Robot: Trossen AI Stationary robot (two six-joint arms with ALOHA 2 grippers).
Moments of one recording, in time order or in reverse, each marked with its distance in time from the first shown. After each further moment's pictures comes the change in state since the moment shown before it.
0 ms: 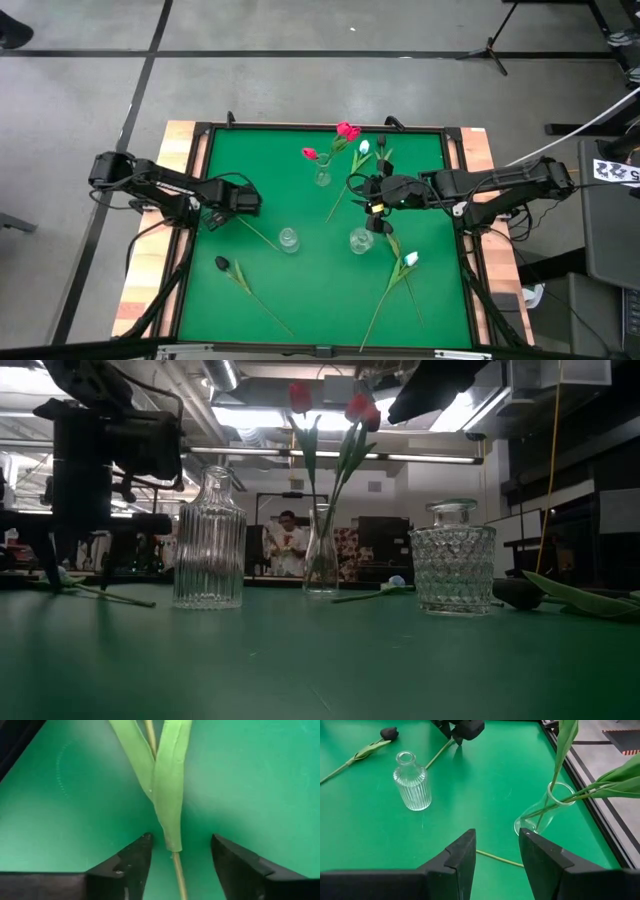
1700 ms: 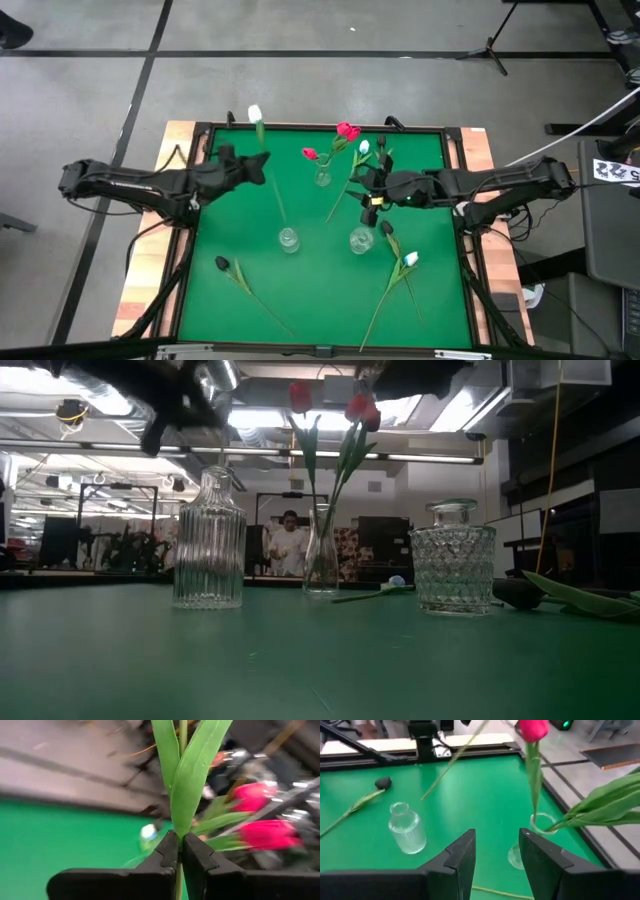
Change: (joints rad) left arm -0.029 -0.487 0.025 0.950 -0.538 1.376; right arm 0.000 -0.018 0.000 0.148 0.084 0.049
